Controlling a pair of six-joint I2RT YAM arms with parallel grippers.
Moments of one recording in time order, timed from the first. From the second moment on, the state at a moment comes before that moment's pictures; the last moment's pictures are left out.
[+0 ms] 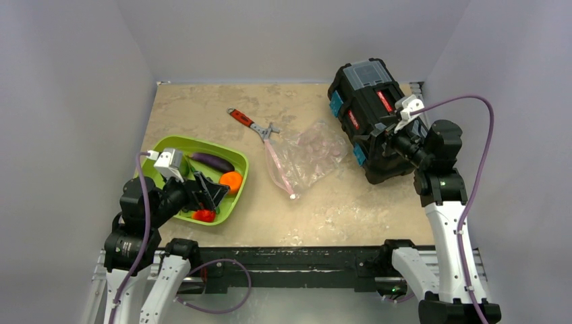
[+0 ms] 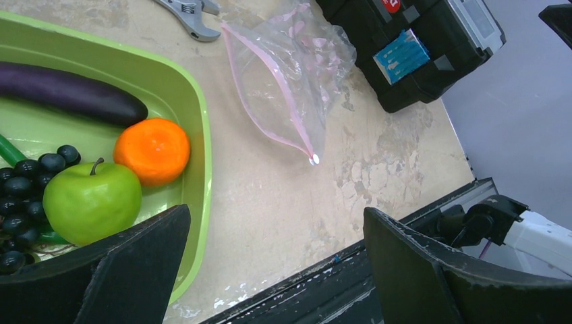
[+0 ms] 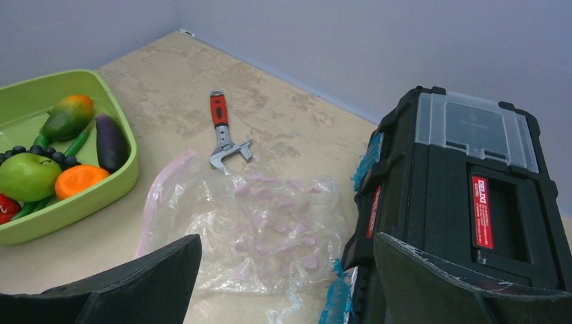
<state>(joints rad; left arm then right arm) -0.14 0.40 0.89 -0.85 0.40 -0.40 -0.01 0.85 1.02 -0.35 -0.61 -0.14</state>
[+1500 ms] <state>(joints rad) -0.14 0.41 0.89 -0.85 0.40 -0.38 -0.01 0.84 1.02 -0.34 -0.61 -0.13</state>
